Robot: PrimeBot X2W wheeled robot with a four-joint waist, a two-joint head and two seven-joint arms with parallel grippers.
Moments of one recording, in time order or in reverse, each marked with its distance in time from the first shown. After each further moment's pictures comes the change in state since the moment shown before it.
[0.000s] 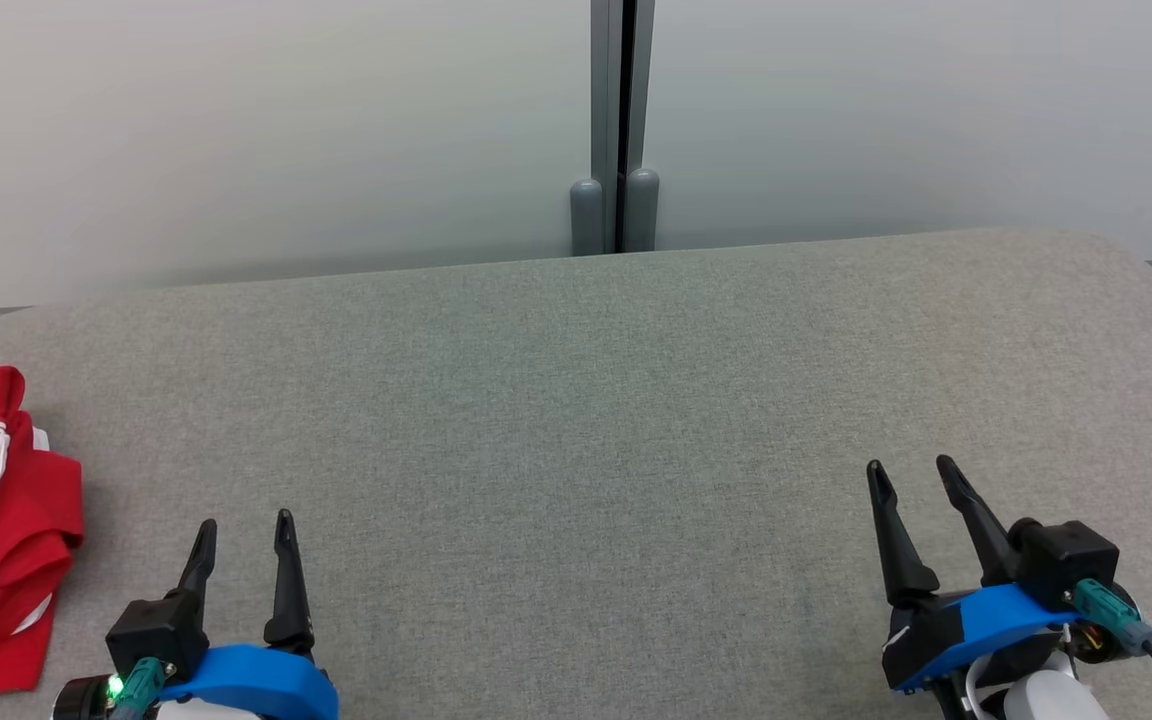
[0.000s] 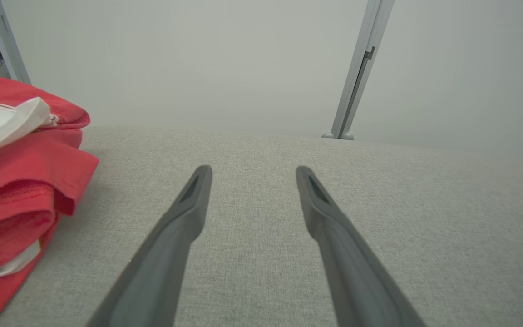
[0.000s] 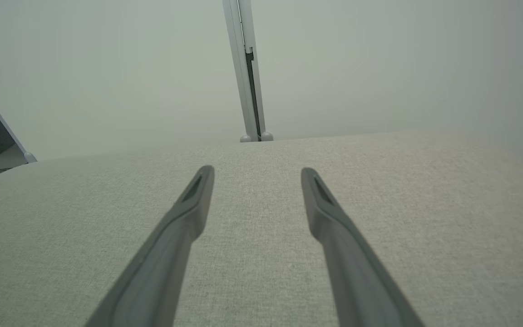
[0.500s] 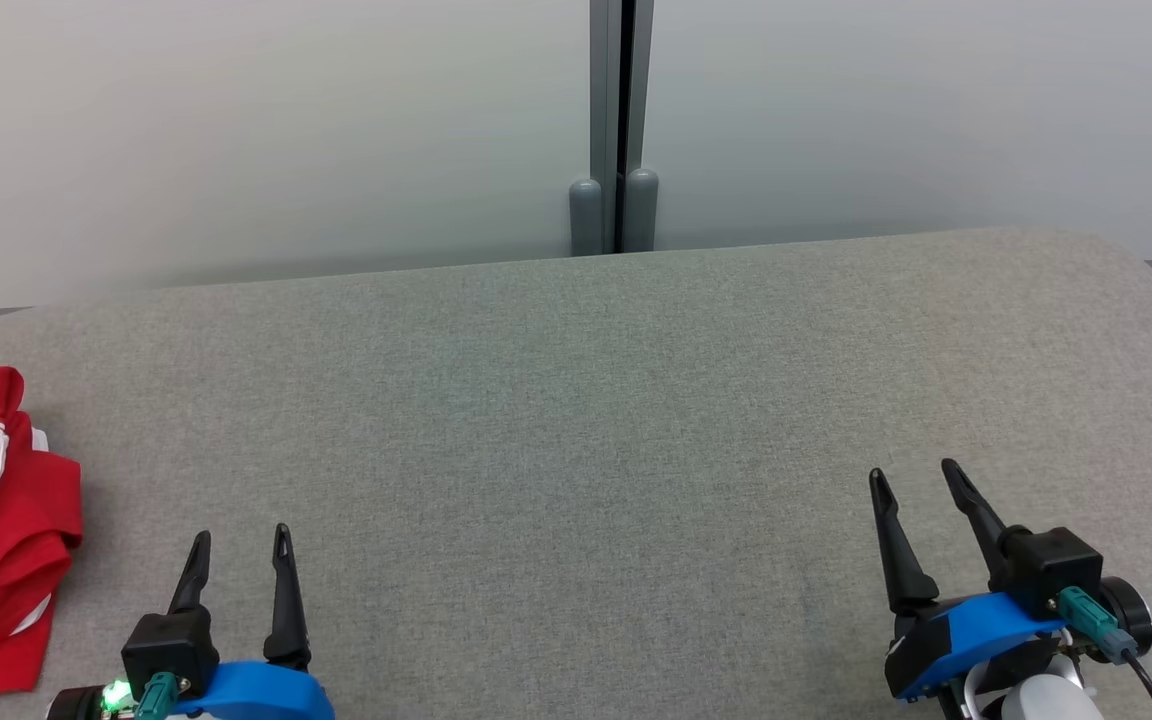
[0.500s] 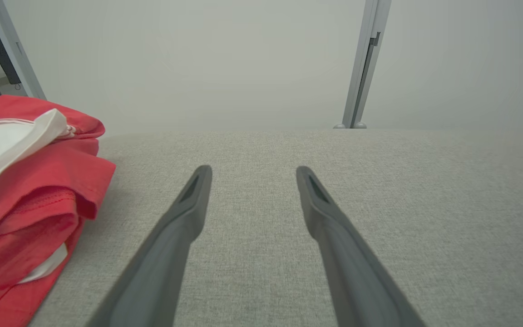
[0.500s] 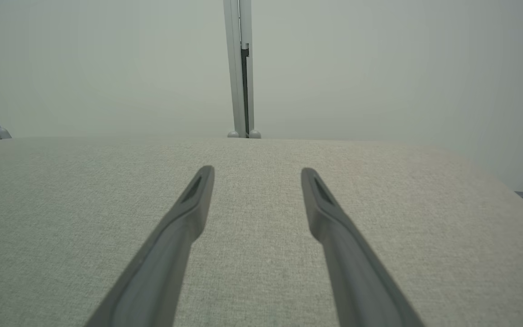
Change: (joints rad) left arm 0.019 -0.009 0.028 0.006 0.111 0.013 -0.027; right arm 0.003 0.014 -0.044 0.020 -0.138 0.001 -0.027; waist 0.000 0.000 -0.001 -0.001
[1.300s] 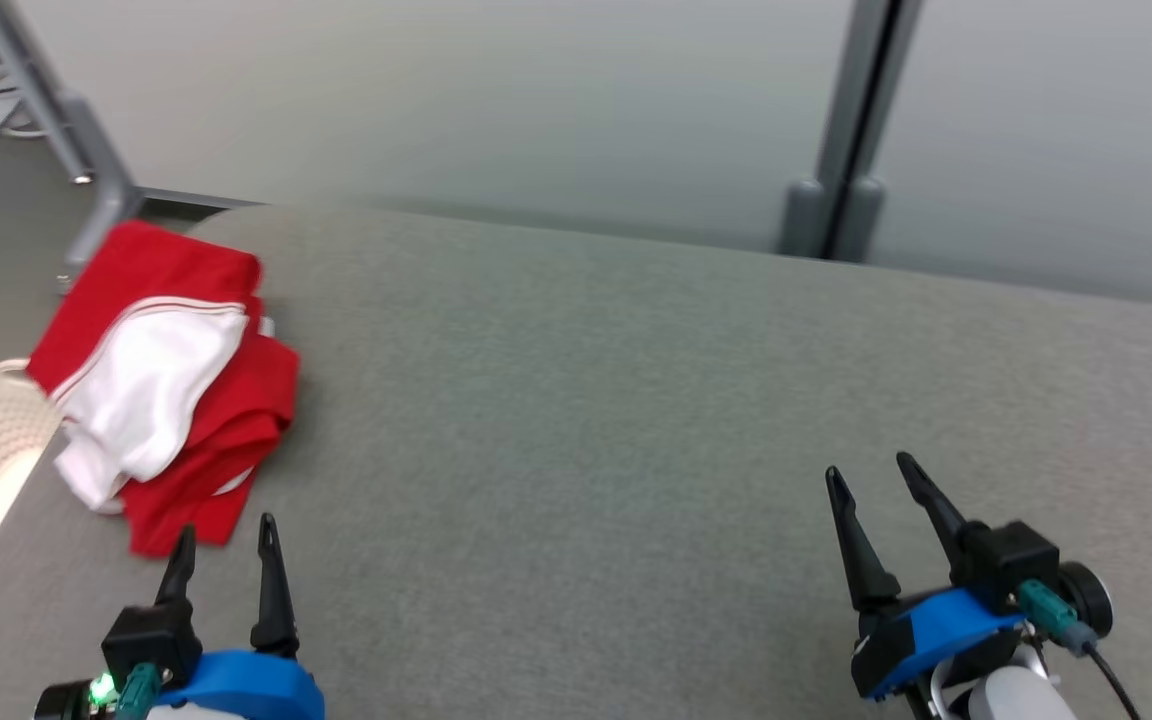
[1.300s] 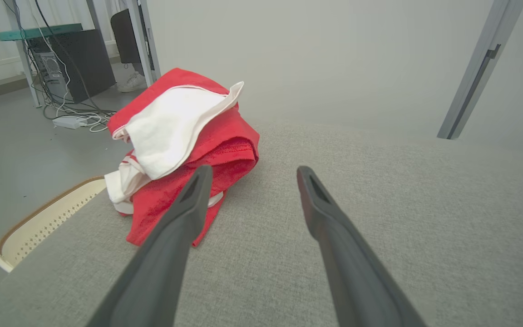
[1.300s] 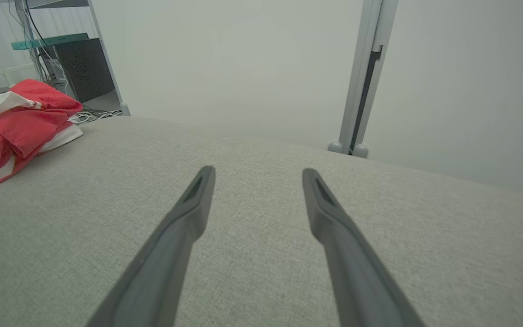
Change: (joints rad) left arm -0.018 -0.005 0.026 0.004 -0.008 -0.006 -0.003; right arm -0.015 0.003 0.074 -0.005 -0.010 0.000 -0.002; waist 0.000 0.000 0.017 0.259
